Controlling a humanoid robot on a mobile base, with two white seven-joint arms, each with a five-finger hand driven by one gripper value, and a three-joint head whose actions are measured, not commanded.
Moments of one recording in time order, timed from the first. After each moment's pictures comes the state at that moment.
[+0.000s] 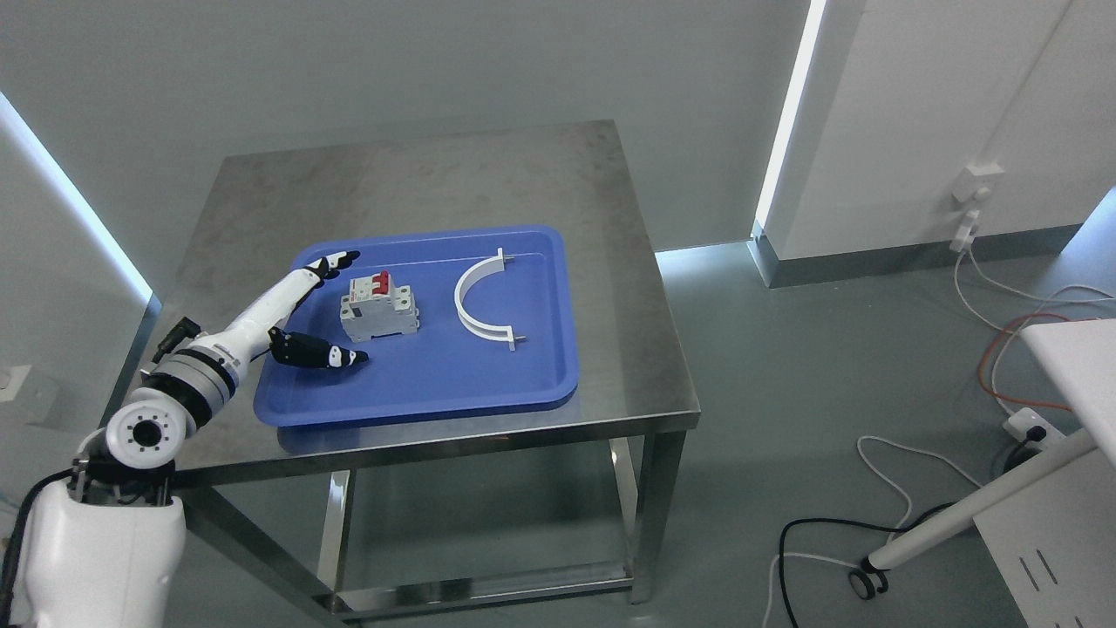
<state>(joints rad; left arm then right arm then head) -0.61 0.28 0.04 -1.42 -0.54 0.05 -0.65 0.09 0.00 0.00 -0.24 0.07 0.05 -0.14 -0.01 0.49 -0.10</state>
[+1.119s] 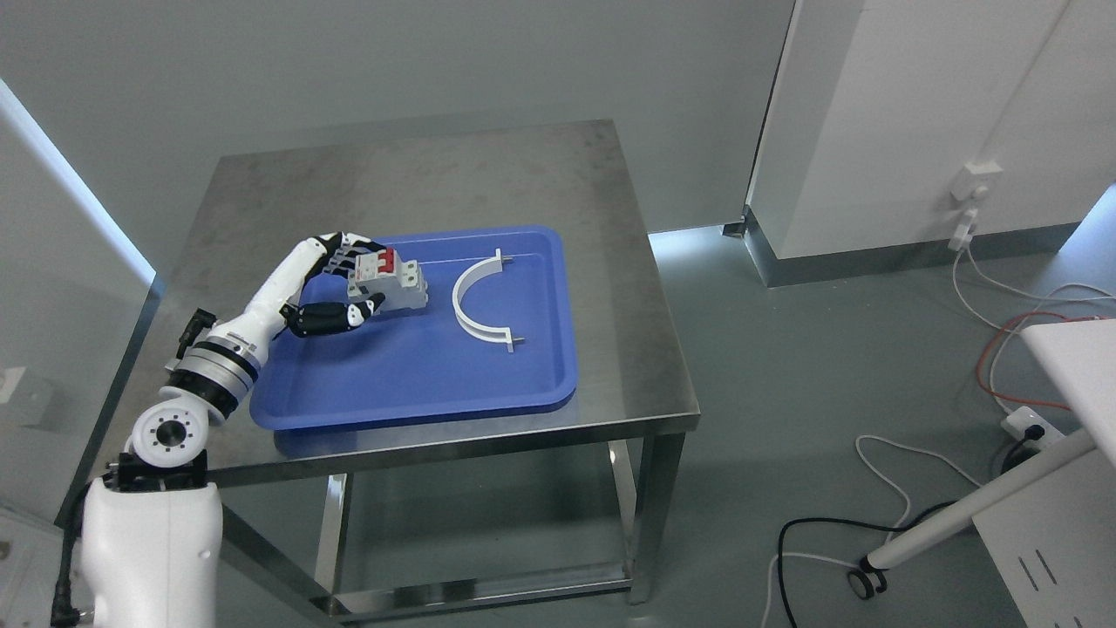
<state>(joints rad) -0.67 0.11 0.23 -1.28 -0.46 -0.25 -0.51 0.09 0.00 0.00 -0.24 0.07 0.05 -0.13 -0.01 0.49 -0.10</state>
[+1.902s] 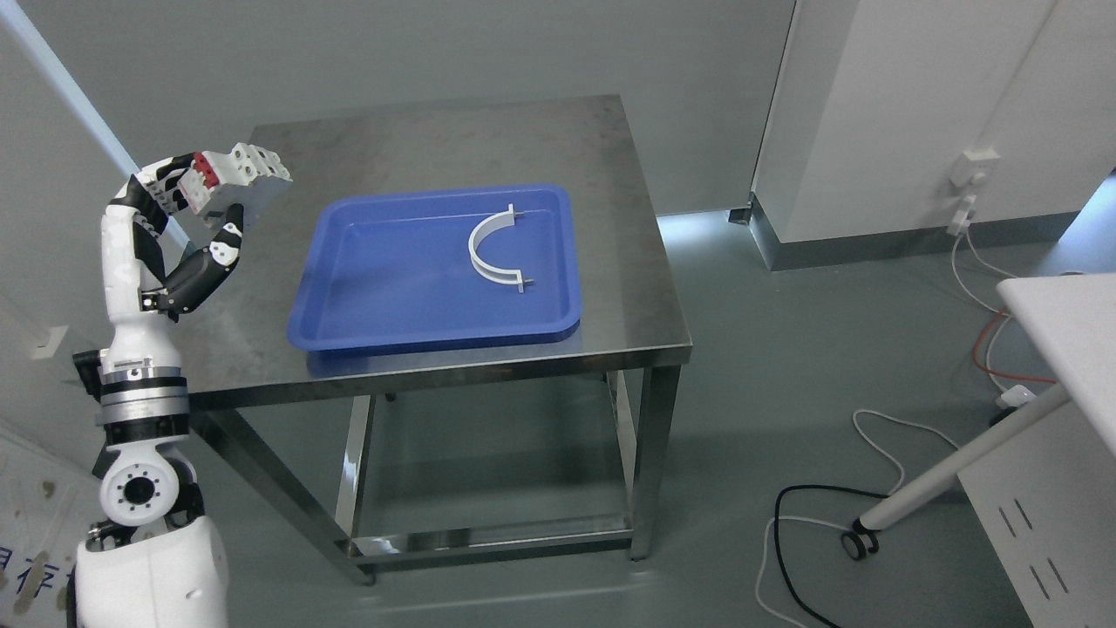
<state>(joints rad) -0.57 0.03 0.37 -1.39 -0.20 -0.40 -0.14 0.09 0.00 0.00 -0.24 0.07 0.05 -0.14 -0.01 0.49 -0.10</state>
